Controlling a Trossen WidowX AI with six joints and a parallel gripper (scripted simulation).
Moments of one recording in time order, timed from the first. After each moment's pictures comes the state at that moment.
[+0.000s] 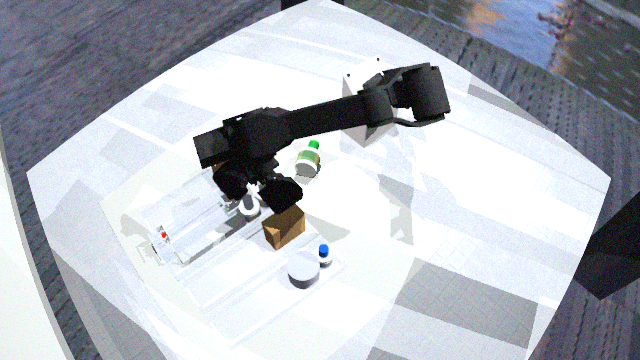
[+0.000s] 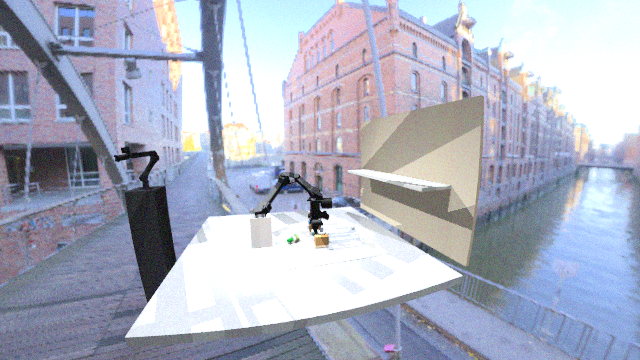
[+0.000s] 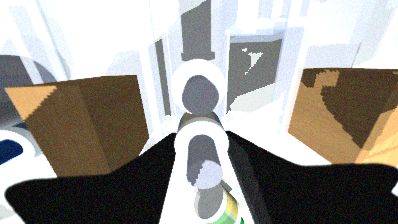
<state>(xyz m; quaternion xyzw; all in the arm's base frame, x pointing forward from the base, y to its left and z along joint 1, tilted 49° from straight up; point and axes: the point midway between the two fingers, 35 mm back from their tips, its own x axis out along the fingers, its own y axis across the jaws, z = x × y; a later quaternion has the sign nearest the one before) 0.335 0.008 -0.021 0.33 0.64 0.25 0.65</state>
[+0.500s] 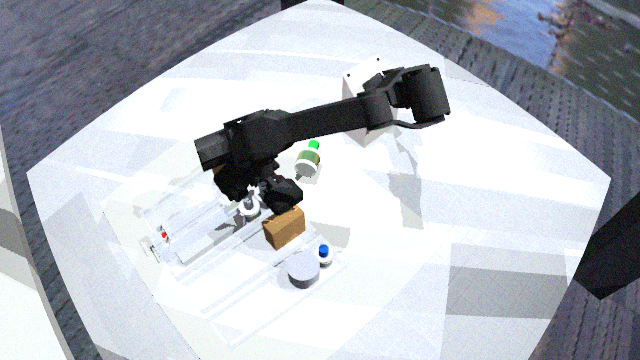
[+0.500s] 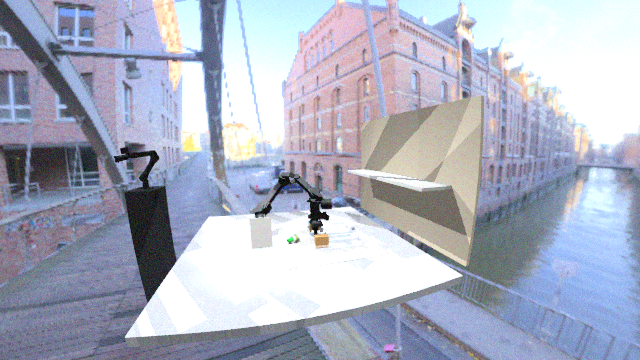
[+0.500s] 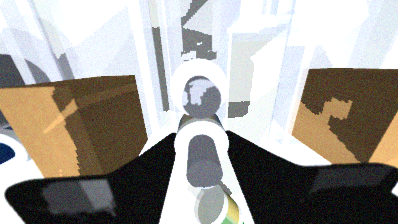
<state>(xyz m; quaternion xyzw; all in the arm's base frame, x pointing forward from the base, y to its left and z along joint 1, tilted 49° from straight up) 0.336 0.012 -0.025 0.33 0.63 0.25 0.66</state>
